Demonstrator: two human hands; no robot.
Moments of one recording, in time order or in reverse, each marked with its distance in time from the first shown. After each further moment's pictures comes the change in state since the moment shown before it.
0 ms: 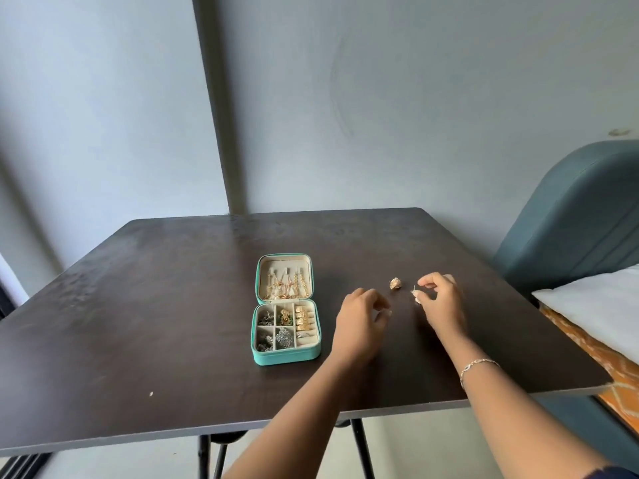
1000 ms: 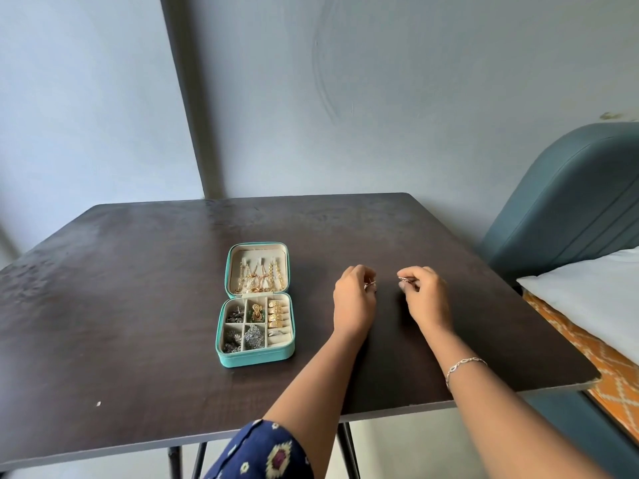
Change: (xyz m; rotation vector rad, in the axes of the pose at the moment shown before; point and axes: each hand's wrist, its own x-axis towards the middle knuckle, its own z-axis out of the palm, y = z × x) left_hand 0.041 -0.004 0.047 -0.118 0.088 -0.184; right_hand 0.004 0.009 0.009 0.044 -0.005 -0.038
